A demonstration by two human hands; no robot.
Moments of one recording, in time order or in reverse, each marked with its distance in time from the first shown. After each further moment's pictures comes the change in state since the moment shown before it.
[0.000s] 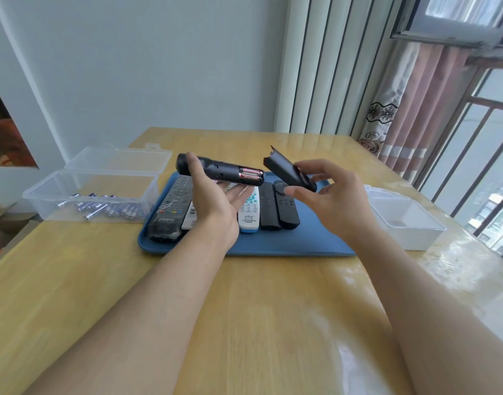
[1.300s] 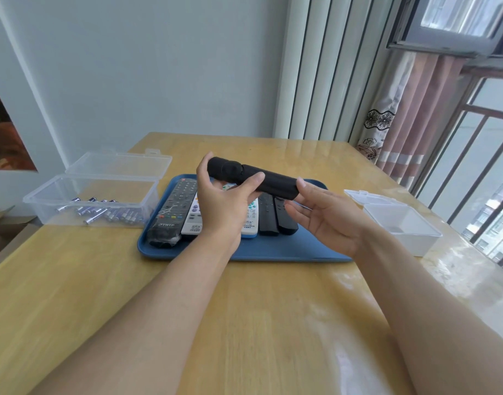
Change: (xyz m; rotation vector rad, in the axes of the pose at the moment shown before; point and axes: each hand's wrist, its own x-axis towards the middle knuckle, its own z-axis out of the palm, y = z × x) left_hand 0.005 -0.016 -0.003 0.253 -0.169 0.312; right_hand 0.000 -0.007 -0.001 1.055 -0.356 0.603
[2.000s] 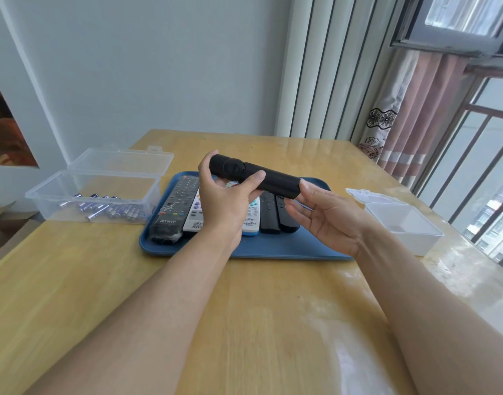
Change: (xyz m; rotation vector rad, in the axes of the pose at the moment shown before) left_hand 0.003 -0.001 -0.002 -0.034 -0.035 -0.023; right_hand -0.003 0.002 0.002 0.024 0.001 0.034
